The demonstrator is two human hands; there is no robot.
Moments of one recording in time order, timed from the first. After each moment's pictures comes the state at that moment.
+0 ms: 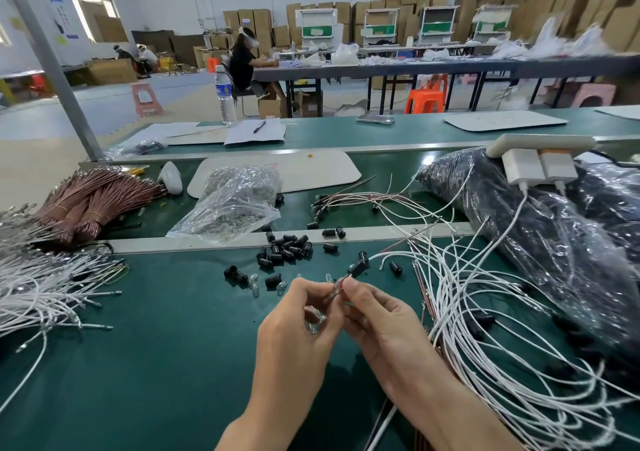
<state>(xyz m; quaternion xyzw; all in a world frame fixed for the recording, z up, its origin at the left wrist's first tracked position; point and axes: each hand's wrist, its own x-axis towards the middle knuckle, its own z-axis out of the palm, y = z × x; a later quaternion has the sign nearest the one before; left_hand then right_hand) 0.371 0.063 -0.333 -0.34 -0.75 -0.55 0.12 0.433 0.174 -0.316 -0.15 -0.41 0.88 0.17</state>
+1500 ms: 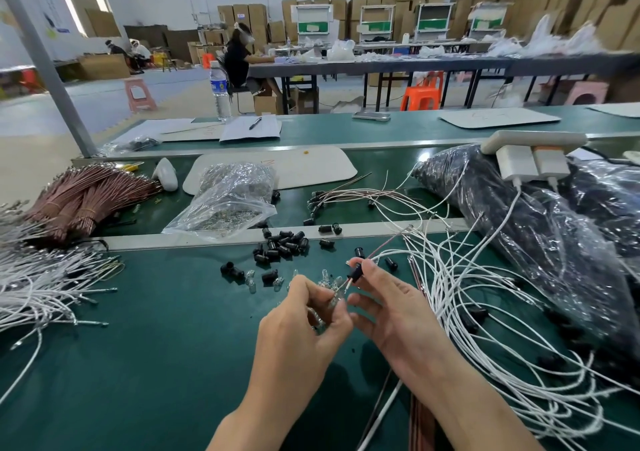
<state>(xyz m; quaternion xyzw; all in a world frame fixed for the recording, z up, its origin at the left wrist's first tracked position) 0.376 0.061 -0.329 -0.38 -0.75 -0.53 0.09 0.440 0.193 -0.310 -0.16 -0.44 0.87 0.17</state>
